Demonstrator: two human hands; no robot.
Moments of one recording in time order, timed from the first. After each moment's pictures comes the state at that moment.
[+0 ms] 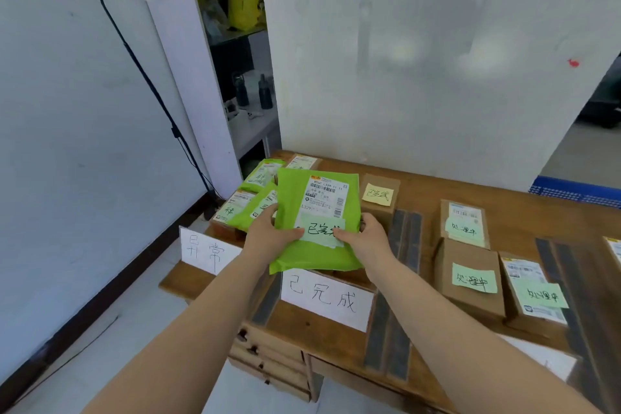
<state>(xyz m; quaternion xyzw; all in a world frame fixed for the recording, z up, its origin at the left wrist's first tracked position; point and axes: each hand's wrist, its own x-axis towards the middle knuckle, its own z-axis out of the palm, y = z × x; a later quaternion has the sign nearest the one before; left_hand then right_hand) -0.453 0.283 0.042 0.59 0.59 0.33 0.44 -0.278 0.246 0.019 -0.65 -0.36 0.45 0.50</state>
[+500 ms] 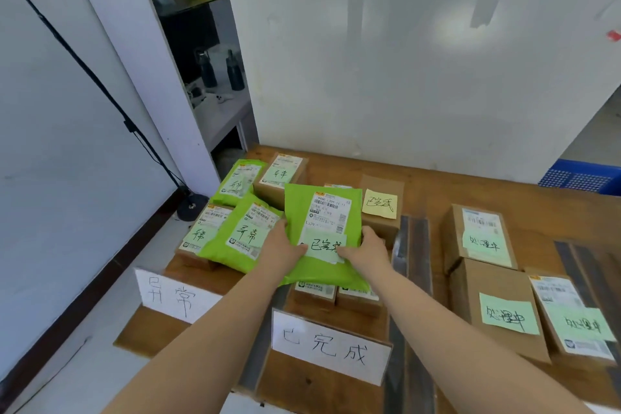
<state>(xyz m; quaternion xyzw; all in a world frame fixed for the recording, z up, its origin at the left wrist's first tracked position) -0.403 0.406 -0.030 0.67 0.61 0.16 0.38 -0.246 0.351 -0.047 -0.75 -0.37 0.40 0.37</state>
